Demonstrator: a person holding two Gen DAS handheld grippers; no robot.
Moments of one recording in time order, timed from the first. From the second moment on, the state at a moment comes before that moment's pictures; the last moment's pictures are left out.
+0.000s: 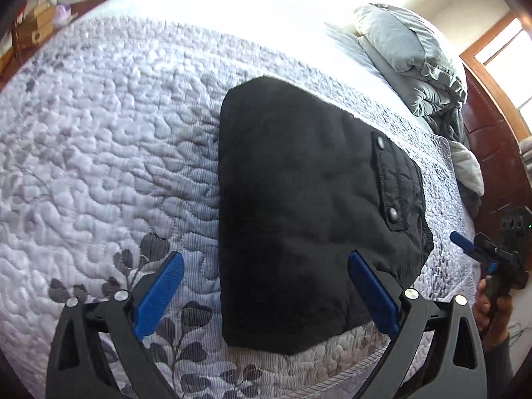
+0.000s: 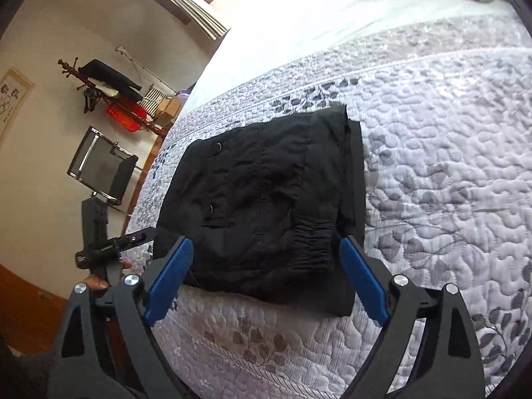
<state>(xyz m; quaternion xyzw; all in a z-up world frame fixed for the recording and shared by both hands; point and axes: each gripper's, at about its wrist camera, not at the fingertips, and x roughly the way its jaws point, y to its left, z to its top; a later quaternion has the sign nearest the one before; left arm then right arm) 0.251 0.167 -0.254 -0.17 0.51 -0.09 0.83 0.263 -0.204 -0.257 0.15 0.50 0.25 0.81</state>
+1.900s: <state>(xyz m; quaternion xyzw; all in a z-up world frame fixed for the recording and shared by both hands) -0.089 0.088 0.003 -0.05 0.30 0.05 0.95 -0.087 -0.142 -0.057 0.02 0.28 0.22 0.93</state>
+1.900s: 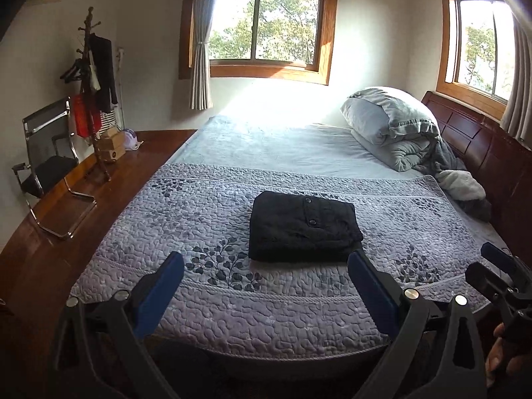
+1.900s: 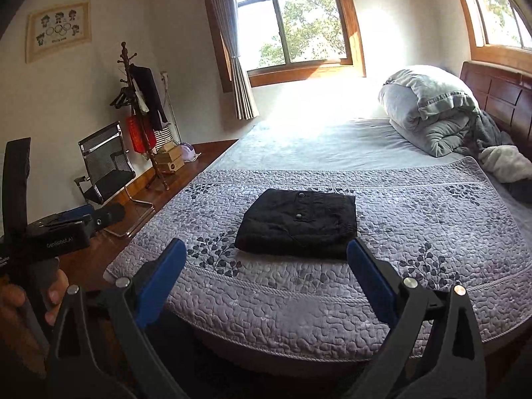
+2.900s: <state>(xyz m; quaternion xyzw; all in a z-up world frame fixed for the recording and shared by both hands) -0.072 0.085 -0.005 -0.05 0.29 0.05 0.95 -0.031 -0.121 -0.086 0.00 0.33 0.19 0.92</state>
